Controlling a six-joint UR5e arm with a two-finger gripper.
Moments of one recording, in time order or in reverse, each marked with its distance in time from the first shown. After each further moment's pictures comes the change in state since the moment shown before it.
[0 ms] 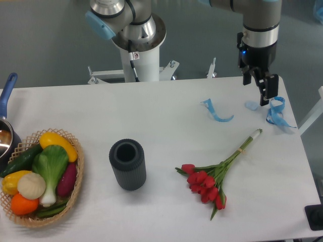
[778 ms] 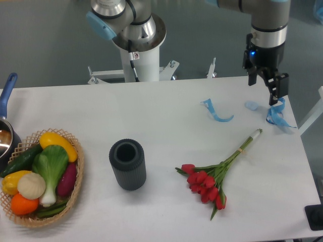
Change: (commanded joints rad) arm 0.071 -0.044 -0.003 -0.006 -0.104 -0.213
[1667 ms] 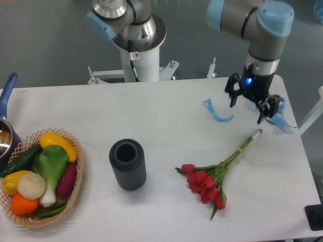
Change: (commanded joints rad) arm -0.110 -0.193 0.035 0.025 -0.008 -0.324
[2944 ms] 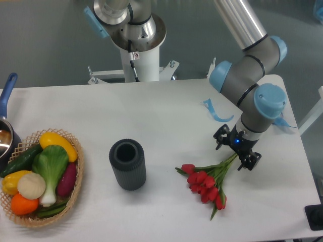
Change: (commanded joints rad) arm -0.068 -0.252 0.065 0.031 0.009 0.029
